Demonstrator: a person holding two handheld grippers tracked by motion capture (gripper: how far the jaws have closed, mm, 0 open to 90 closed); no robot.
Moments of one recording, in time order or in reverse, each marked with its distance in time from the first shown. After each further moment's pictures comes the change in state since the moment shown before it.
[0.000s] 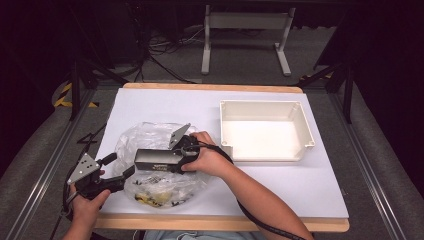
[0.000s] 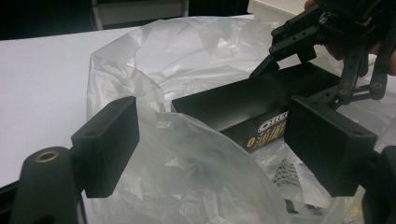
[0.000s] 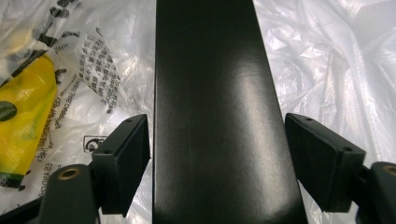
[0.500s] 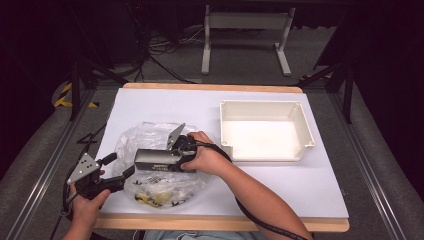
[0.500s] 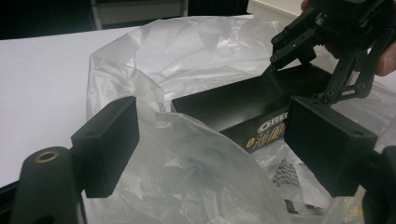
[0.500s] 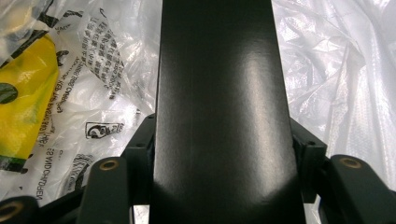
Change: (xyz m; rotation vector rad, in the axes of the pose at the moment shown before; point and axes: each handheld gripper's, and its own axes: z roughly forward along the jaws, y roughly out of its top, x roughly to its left) left arm 0.000 0.000 0.000 -0.006 -0.002 -0.005; right arm -0.001 0.005 0.001 0.071 0.027 -0.037
